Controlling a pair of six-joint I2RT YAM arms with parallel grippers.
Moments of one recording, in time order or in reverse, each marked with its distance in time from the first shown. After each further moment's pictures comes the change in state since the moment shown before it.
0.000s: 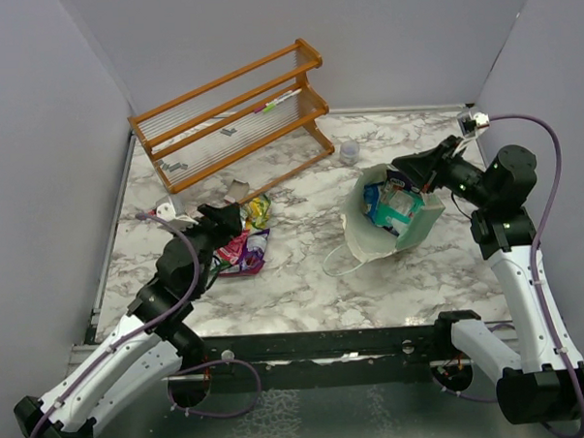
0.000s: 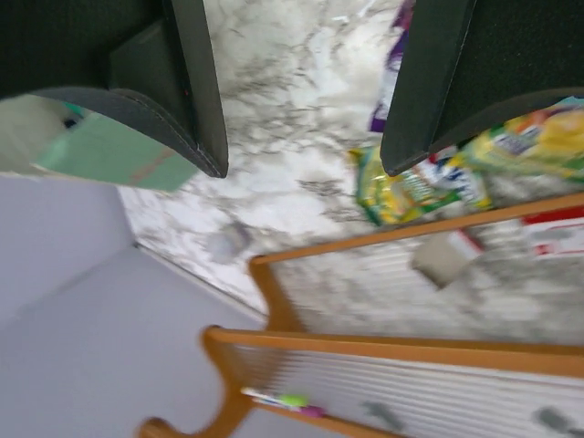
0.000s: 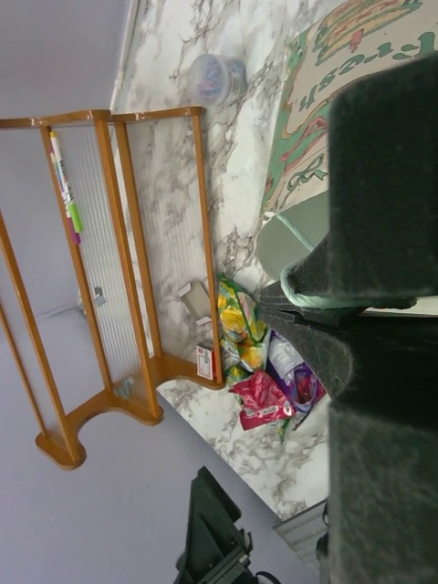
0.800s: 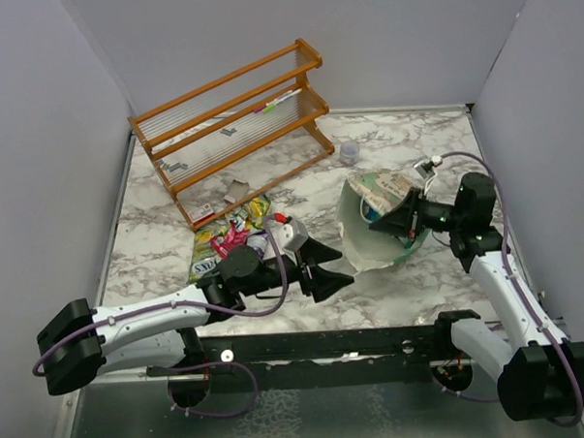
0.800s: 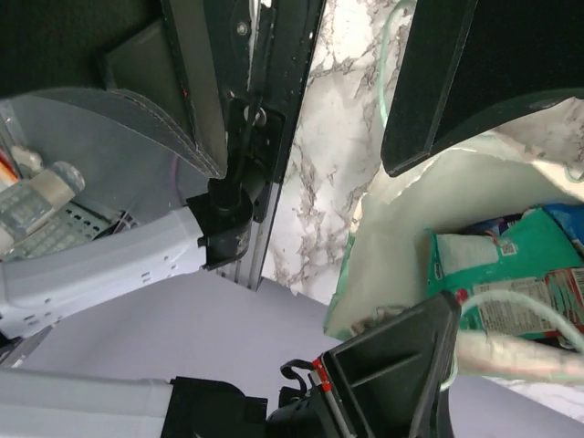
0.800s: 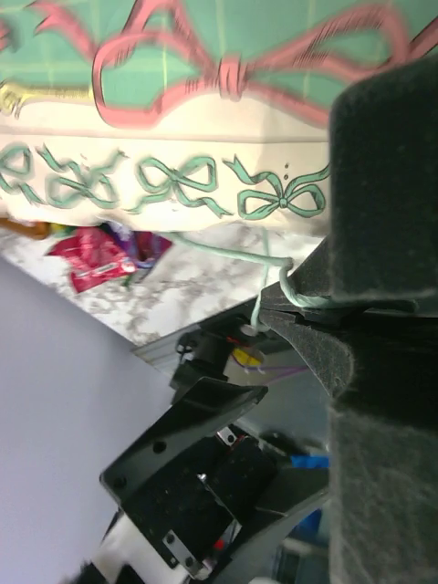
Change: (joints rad) left arm -0.361 0.451 -0.030 0.775 0.896 0.312; right arm 0.011 0.015 -0.311 0.107 -0.446 0.216
